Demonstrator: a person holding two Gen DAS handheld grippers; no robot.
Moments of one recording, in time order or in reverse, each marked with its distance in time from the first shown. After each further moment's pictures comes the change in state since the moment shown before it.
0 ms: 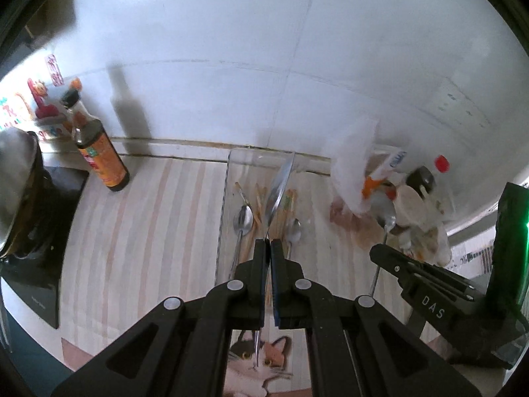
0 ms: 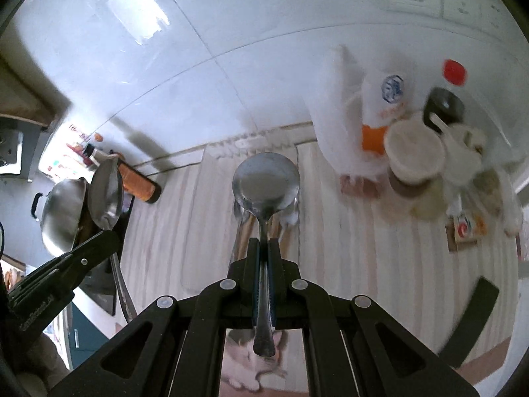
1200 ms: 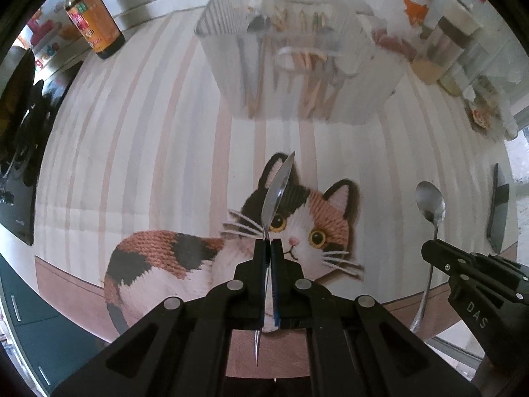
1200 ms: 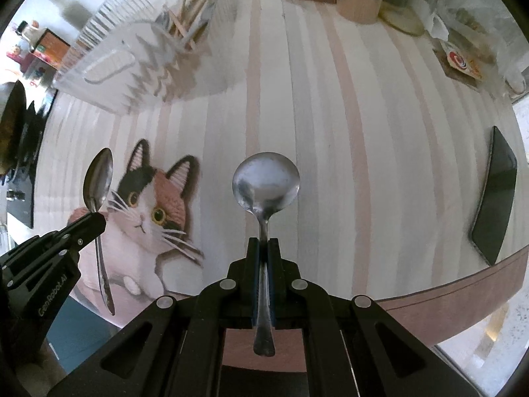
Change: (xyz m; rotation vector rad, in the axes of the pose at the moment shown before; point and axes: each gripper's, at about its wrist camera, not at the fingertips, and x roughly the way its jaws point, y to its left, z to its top) left arm 0.095 0.001 -0.206 0.067 0.277 0.177; right arm 0.076 -0.064 -0.206 0.016 0.304 -0.197
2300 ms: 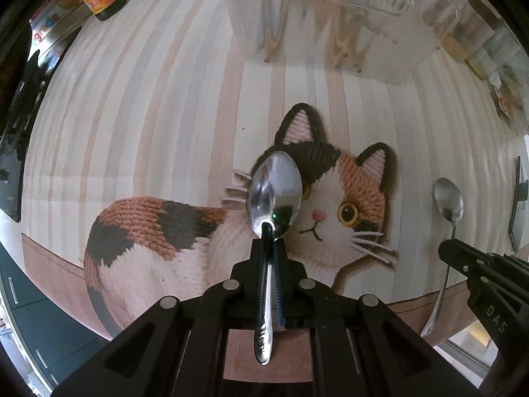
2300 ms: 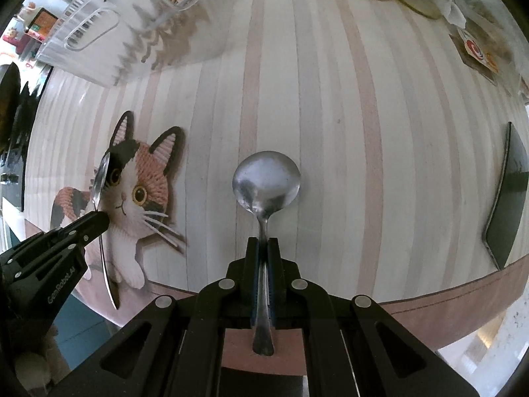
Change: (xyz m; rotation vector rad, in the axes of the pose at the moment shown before) left arm 0.054 0.016 -0.018 -0.041 0.111 0.021; right arm 0.033 0.007 0.007 -0.036 0.095 -0.028
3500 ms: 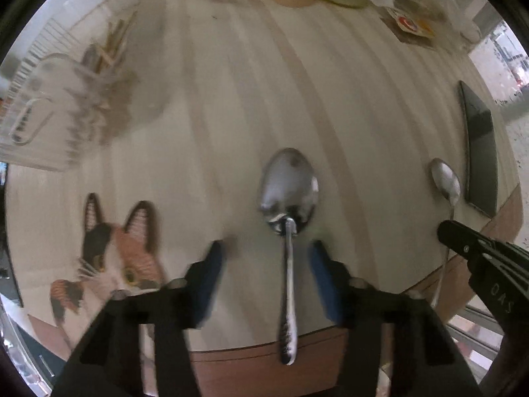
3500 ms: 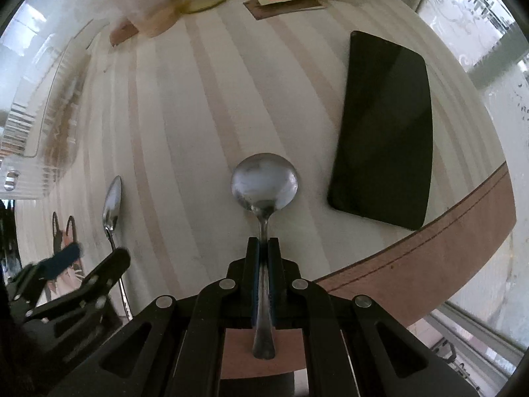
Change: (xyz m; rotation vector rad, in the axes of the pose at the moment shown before) left arm -0.004 -0.186 0.022 0.338 -0.029 -0.043; right arm -0.025 -0.173 -0.046 0.390 -0.113 -0.009
